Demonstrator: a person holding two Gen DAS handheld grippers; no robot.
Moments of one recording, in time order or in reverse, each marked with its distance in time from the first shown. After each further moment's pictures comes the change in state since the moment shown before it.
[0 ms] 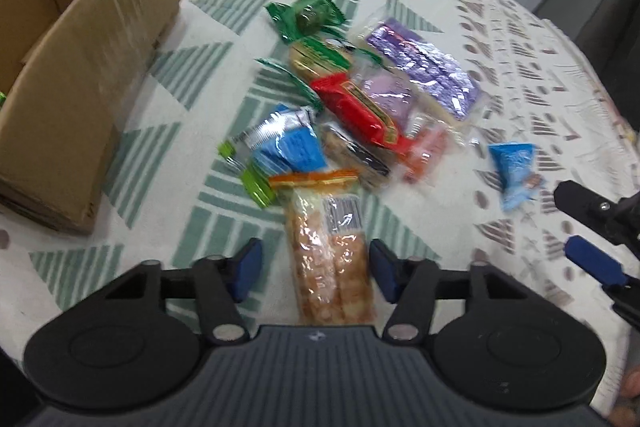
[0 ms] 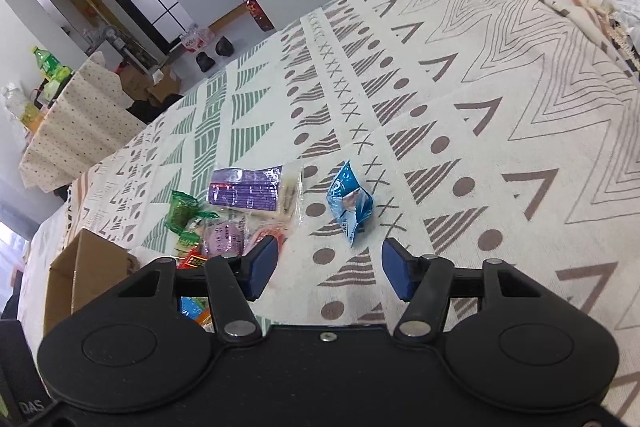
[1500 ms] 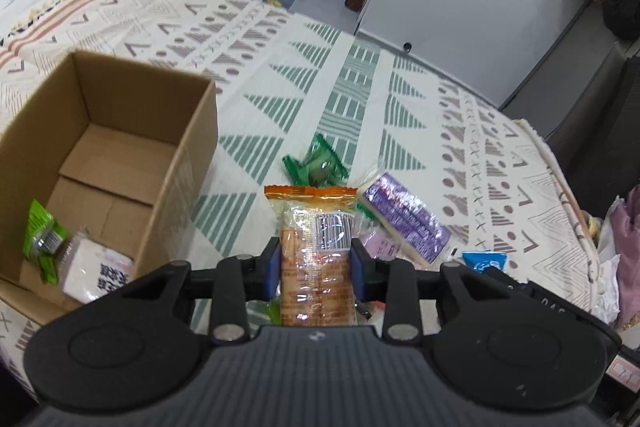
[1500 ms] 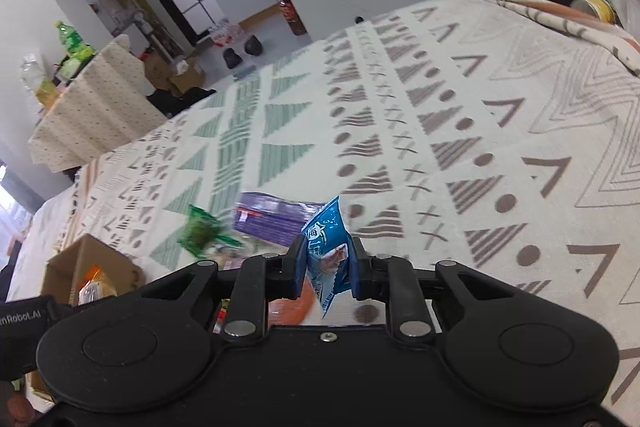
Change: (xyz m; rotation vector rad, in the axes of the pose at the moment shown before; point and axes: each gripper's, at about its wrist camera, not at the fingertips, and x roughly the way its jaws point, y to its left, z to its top) left arm -0.076 0.031 0.065 -0.059 -0.200 -0.102; right arm 0.022 0.038 0.027 -0.129 -0.040 0.047
